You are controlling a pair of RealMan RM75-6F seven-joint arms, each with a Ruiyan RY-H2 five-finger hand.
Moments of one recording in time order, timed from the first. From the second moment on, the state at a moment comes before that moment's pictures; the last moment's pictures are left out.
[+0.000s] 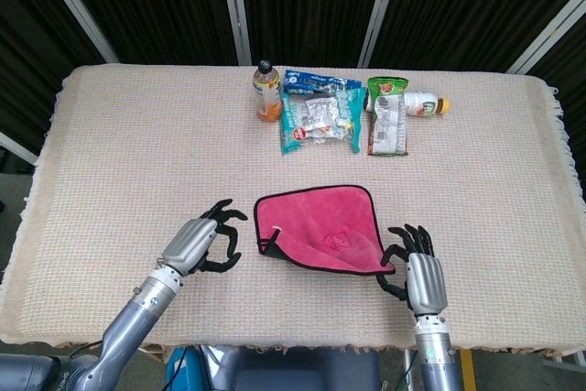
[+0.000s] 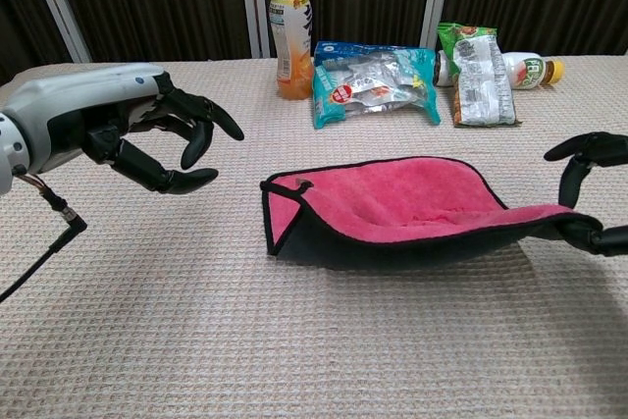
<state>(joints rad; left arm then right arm) -0.68 -1.42 -0.07 -1.99 1.05 1.16 0.12 0.23 -1.66 0.02 -1.75 -1.34 1.56 -0.20</state>
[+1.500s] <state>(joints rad) -0.57 -1.28 -0.07 -2.01 1.15 1.07 -0.03 0.12 -1.59 -0.14 -1.75 -1.39 1.38 -0.25</state>
